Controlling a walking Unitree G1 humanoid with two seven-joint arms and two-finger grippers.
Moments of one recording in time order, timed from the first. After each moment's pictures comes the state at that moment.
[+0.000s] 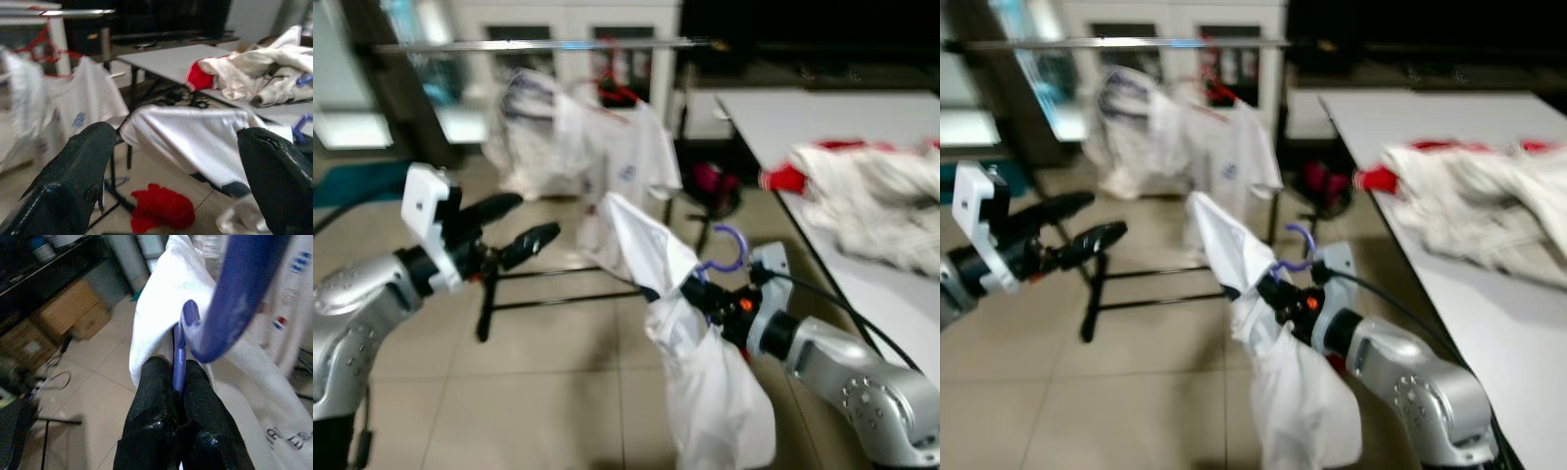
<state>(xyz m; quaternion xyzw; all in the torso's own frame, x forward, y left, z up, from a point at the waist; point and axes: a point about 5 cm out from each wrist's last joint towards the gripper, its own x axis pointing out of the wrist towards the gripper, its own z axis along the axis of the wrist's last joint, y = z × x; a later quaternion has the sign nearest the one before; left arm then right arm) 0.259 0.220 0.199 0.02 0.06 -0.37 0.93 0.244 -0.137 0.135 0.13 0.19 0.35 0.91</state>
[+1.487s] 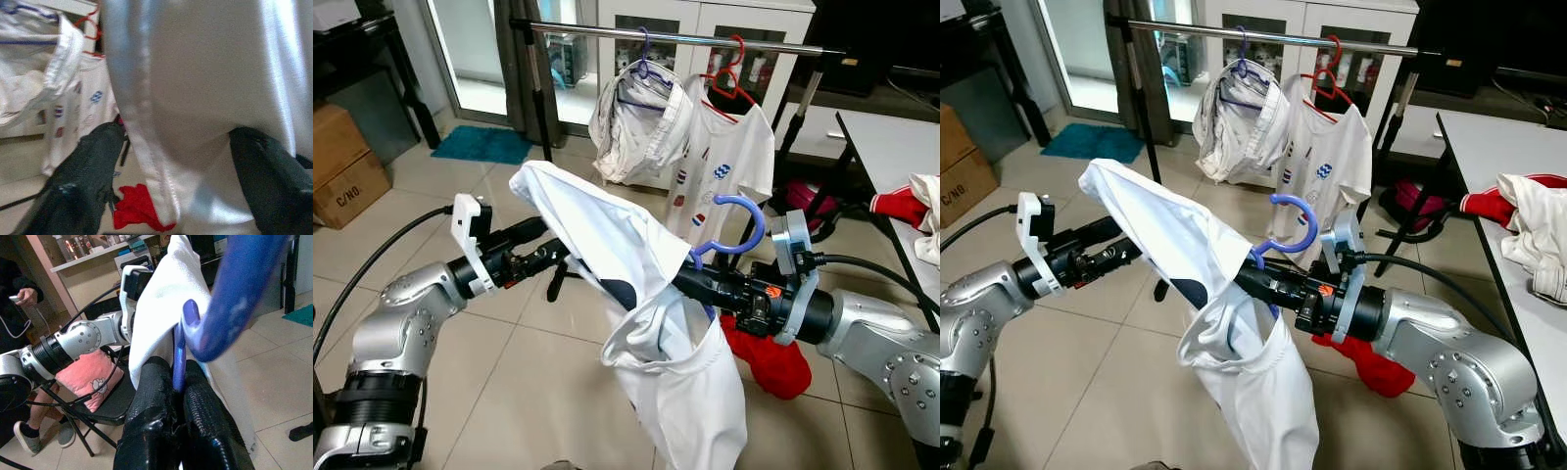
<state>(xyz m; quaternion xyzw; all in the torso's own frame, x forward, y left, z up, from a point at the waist) 0.301 0.206 0.147 -0.11 0.04 -0.44 0.89 0.232 -0.140 0.187 0.13 0.10 0.55 0.82</state>
